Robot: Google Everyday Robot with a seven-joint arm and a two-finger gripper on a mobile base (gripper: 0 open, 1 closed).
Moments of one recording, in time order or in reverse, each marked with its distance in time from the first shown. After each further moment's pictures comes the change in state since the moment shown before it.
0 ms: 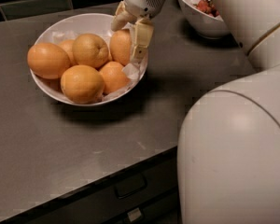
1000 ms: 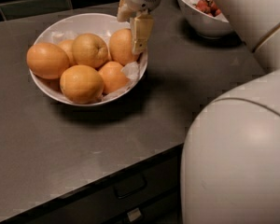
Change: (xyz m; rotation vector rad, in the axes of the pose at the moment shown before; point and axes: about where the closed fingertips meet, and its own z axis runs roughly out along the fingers) arm 0.014 -0.023 -0.014 0.134 0.181 0.006
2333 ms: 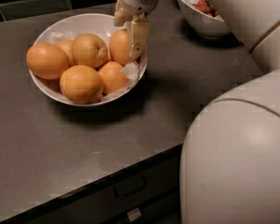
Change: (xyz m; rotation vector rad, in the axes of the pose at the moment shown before) arm -0.008 0.008 0.007 -0.034 -0.014 -0.009
